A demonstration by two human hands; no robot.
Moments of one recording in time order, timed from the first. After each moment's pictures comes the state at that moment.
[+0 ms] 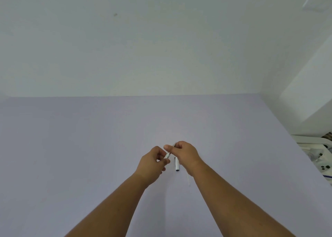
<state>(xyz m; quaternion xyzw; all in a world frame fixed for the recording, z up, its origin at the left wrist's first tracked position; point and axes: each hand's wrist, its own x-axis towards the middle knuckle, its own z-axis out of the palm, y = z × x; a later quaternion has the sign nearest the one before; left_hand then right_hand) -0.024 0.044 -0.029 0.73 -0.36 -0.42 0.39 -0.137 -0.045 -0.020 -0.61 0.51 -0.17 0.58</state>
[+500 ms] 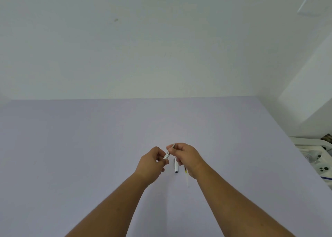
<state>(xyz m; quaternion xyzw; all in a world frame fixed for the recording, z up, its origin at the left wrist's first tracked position) -0.026 0.044 -0.019 0.74 -0.36 -0.41 0.38 -0.150 -0.045 -0.014 -0.59 0.47 -0.17 0.64</state>
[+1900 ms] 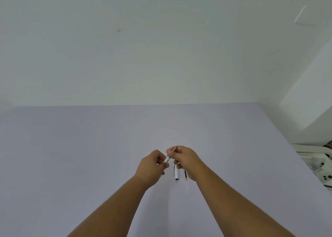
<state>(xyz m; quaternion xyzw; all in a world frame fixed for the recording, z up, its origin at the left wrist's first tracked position) -0.021 0.035 -0.011 0.76 -0.38 -0.39 0.36 -0.142 -0.055 -0.005 -0.57 0.46 -0.16 0.66</state>
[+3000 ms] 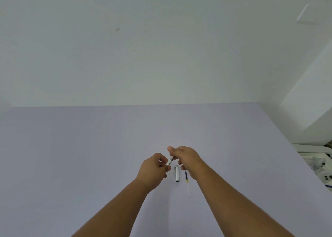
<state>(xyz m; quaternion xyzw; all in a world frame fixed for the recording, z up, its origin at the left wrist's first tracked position) -0.023 0.028 -0.015 0.77 -0.35 -0.40 0.35 -0.138 -0.063 -0.005 -0.59 0.51 -0.14 0.62</state>
